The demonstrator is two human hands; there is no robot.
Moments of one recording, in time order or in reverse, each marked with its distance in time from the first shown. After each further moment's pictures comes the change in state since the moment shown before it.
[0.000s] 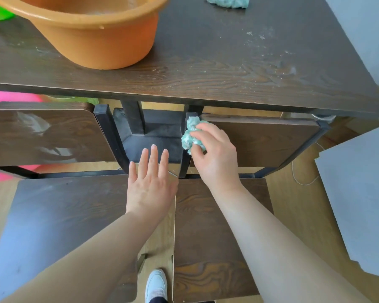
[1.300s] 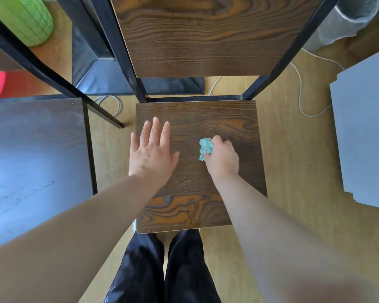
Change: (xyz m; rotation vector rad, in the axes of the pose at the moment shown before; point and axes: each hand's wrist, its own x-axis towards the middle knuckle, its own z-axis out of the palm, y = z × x) left_hand -0.053 0.110 0.142 0.099 -0.380 -0.002; right_hand -0.213 0.178 0.023 -0.311 -0.660 0.735
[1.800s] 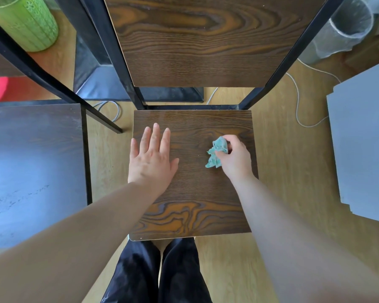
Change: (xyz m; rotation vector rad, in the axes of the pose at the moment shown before) left_hand -0.001 0.012 -0.003 -0.013 0.028 -0.005; right_hand 0.026 0.040 -0.030 0.538 -0.016 0.008
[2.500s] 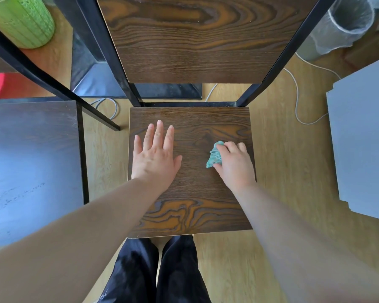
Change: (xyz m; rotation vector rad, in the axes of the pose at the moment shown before) left_hand 0.004 0.015 0.003 0.017 -0.011 0.023; right_hand -0.013 0.025 -0.006 -0.835 -0.020 -0.412
